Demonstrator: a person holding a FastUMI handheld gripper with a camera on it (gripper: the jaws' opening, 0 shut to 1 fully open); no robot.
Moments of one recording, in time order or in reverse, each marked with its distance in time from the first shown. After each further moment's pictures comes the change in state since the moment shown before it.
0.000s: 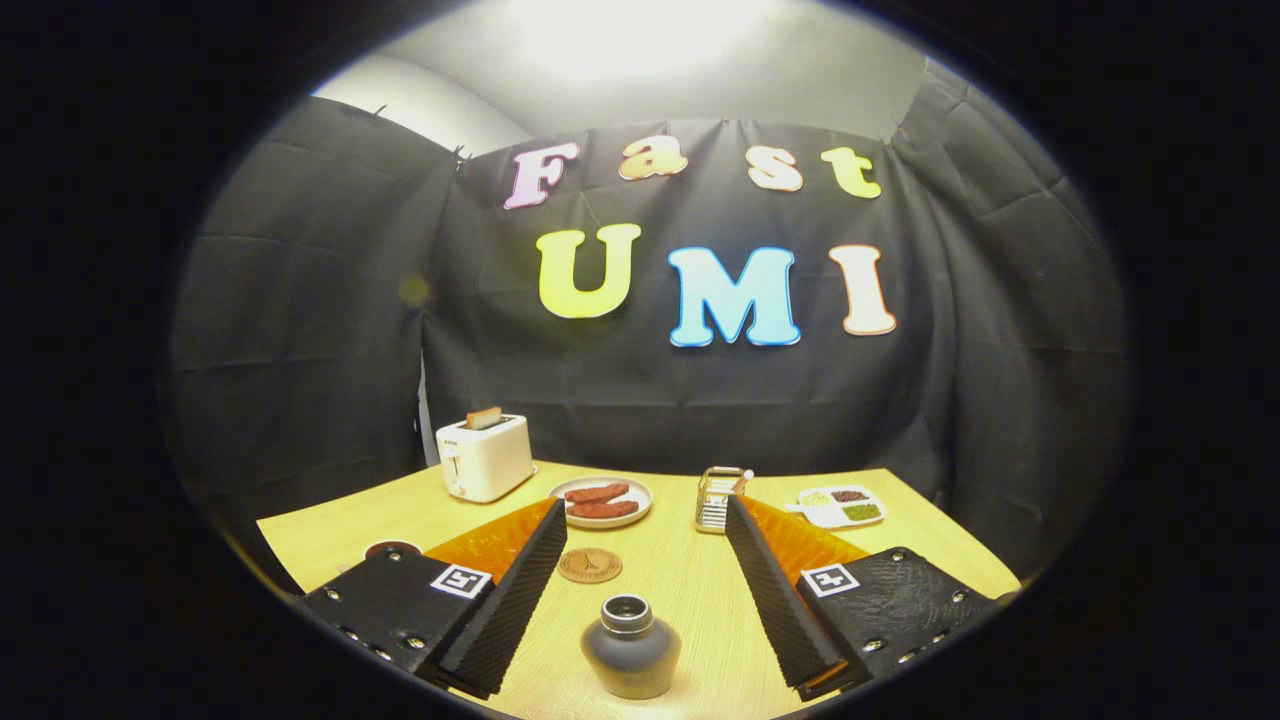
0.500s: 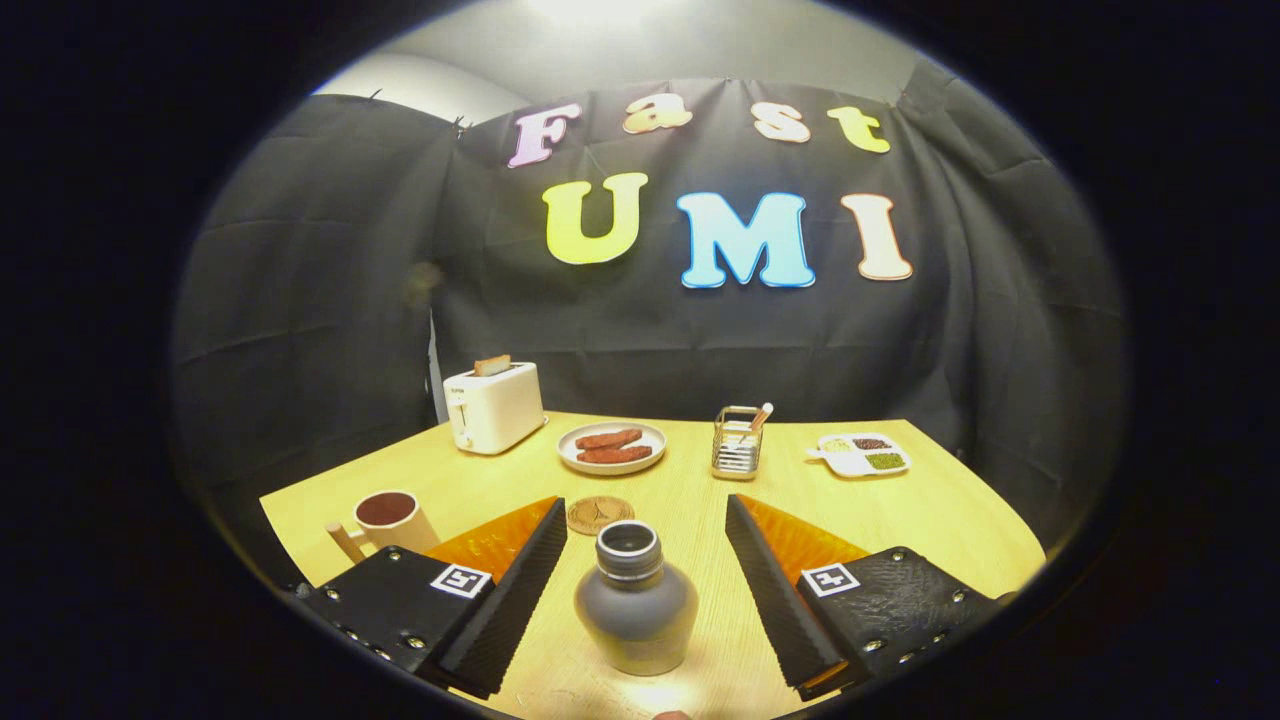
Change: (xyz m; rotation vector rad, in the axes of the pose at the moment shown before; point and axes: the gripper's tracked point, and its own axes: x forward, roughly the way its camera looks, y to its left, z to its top) arm 0.006 0.005 -0.065 0.018 0.129 0.041
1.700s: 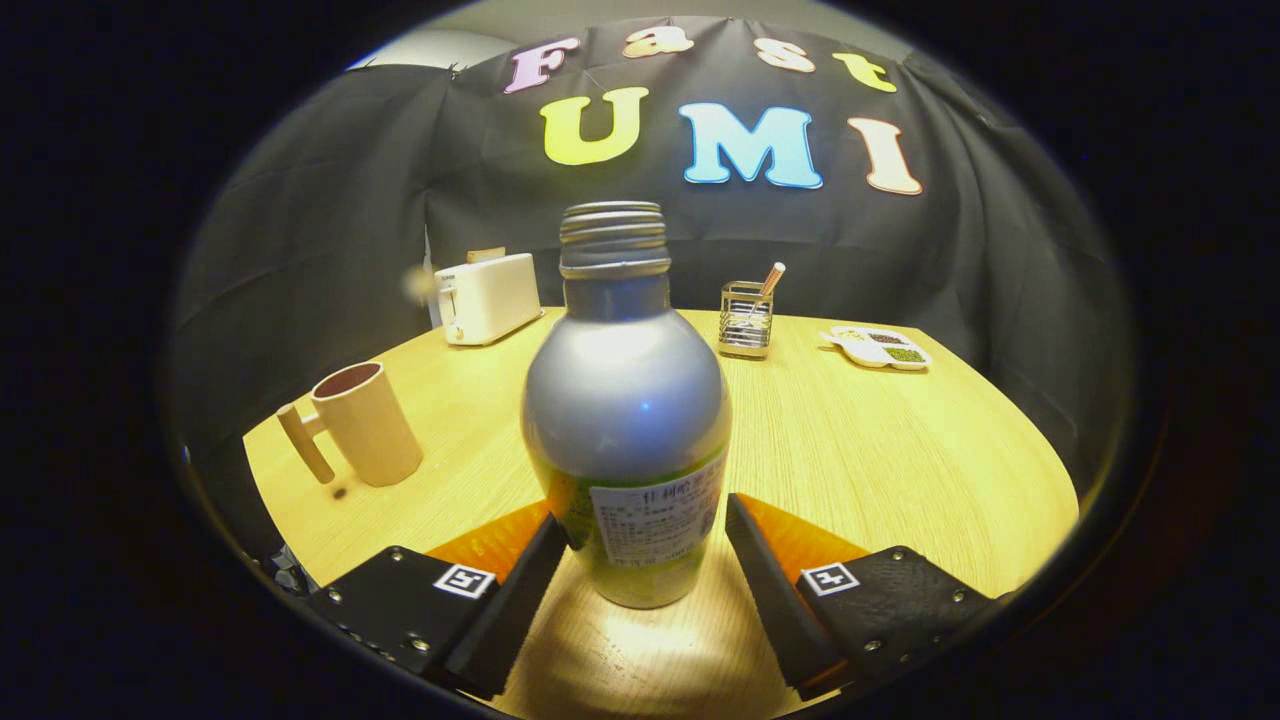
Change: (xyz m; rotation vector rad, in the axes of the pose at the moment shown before) arm 0.011 0.000 -0.114 0.000 0.227 0.013
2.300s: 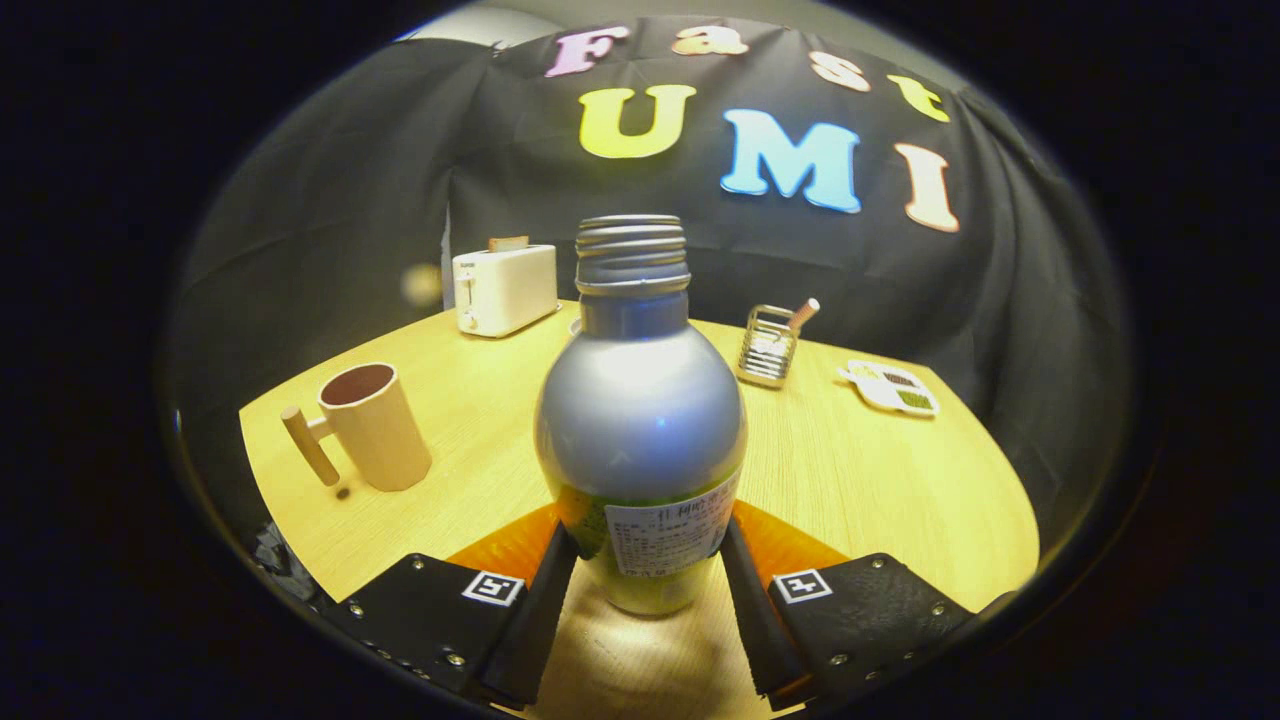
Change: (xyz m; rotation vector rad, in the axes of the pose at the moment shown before) arm 0.002 0.020 0.041 -0.170 0.025 0.001
